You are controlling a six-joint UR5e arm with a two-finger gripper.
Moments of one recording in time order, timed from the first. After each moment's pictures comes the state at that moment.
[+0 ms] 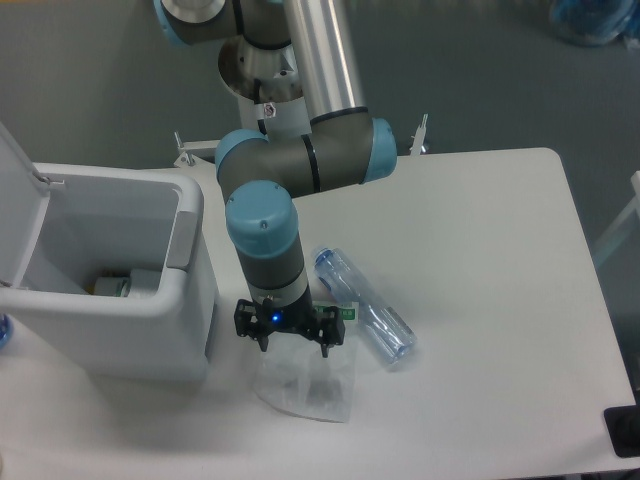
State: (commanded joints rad) arm 2.27 -2.03 -1.68 -0.81 1.55 0.43
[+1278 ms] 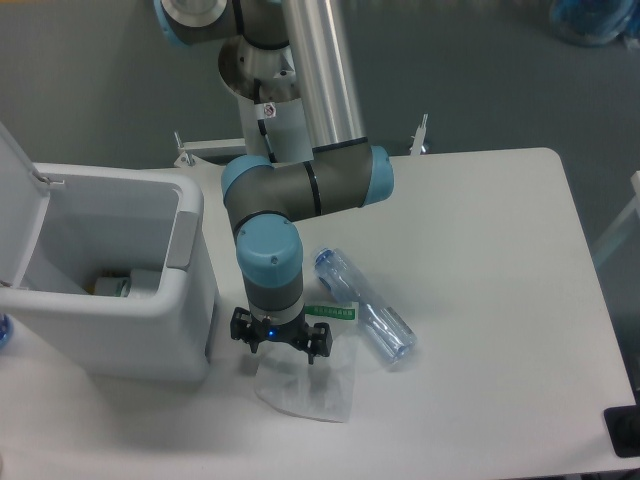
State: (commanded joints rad) arm 2.26 -2.09 -1.70 -0.80 1.55 0.48
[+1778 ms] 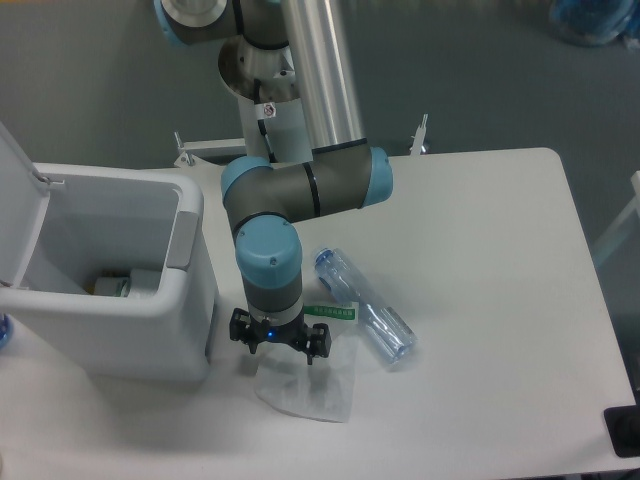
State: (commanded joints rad) arm 2.26 -2.10 -1.70 -0.80 1.55 0.47
